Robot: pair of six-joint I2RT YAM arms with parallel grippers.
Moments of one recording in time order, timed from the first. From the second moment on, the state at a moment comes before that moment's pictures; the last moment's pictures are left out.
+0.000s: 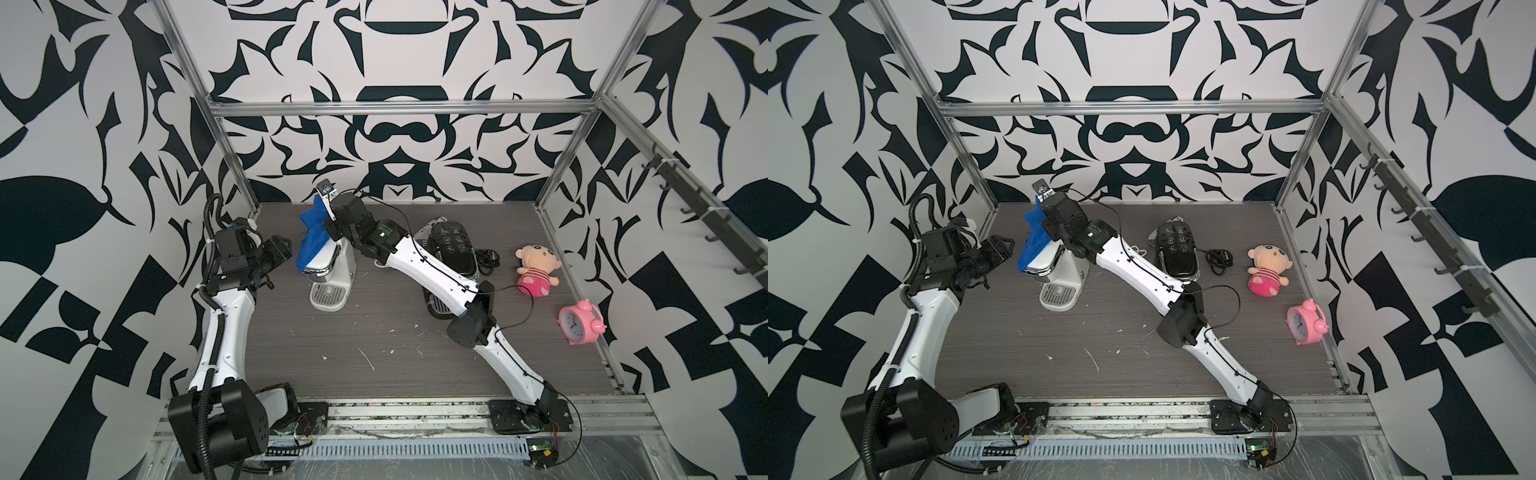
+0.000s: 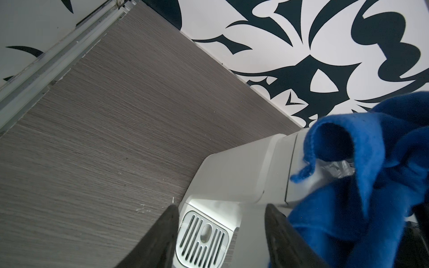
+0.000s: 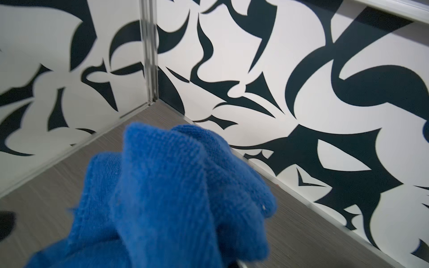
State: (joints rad) left arm 0.22 1.19 1.00 -0.42 0.36 -0.45; right arm 0.94 2.46 2.71 -0.65 0.40 -0.07
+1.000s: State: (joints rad) left arm 0.25 1.21 1.00 -0.39 0.47 -0.49; right arm 0.99 2.32 2.67 -0.90 0.17 -0.16
